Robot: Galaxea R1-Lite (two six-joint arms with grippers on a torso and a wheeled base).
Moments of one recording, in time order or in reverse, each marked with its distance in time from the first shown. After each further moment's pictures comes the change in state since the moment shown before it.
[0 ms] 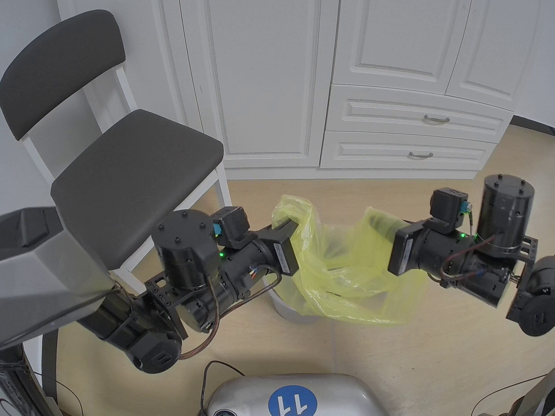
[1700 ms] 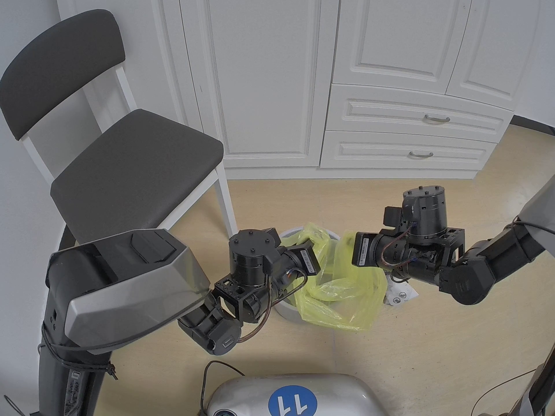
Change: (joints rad) left arm 0.034 0.384 -0.347 0.073 0.012 -0.213; right arm -0.144 0.384 -0.240 0.110 0.086 0.201
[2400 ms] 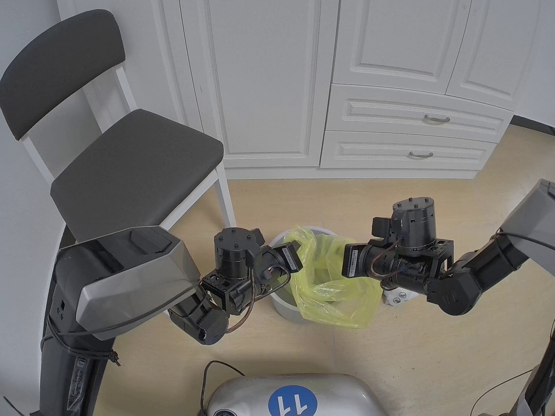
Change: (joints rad) left arm 0.087 0.051 -0.020 -0.003 -0.127 -0.079; right arm 0.022 0.060 0.018 -0.085 0.031 -0.034
